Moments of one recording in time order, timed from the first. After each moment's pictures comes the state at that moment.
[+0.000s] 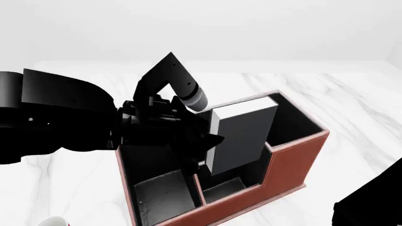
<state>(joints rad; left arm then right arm) -1.53 -0.66 1.09 0.16 -1.57 -0.93 0.10 -0.24 0.39 0.00 -0.70 0.12 -0.66 0.39</state>
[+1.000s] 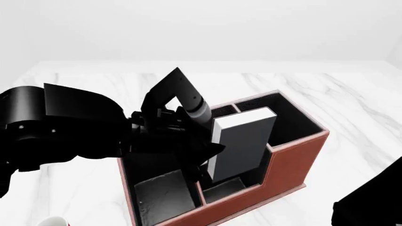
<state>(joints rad) -1.46 -0.63 1.12 0.14 -1.50 -0.89 0.12 -0.23 0.40 -0.01 -0.70 0.12 -0.66 0.40</state>
